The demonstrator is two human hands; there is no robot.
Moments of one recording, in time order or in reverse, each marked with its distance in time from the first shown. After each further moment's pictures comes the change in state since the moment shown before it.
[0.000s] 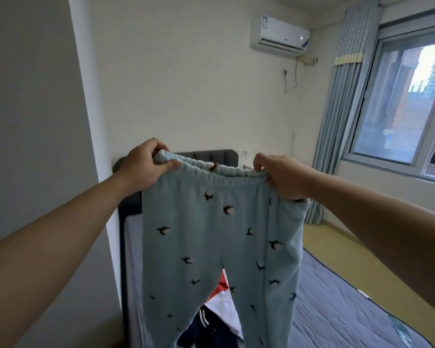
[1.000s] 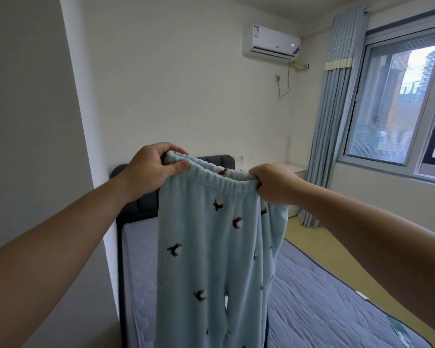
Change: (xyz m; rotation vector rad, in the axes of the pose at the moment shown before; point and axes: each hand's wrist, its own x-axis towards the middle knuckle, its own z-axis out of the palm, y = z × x) left_hand -0.017 0.070 0.007 -0.237 -0.123 0.089; right_hand -0.018 -0.016 -0.007 0.109 -0.014 0.178
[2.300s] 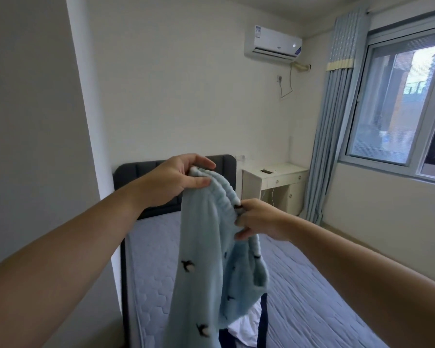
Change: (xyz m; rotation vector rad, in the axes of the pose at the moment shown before) left_hand -0.016 0.024 0.030 -0.352 -0.410 -0.213; right_hand -0.051 -0.034 0.044 0.940 -0.382 0.323
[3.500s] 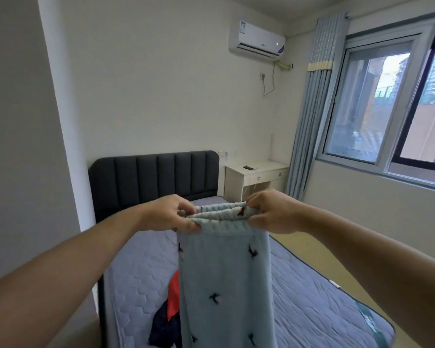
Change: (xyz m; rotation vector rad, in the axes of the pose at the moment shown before) left_hand 0.001 -0.064 0.026 0.345 -0.280 -0.153; right_hand -0.045 -0.006 -0.048 -0.801 0.052 -0.213
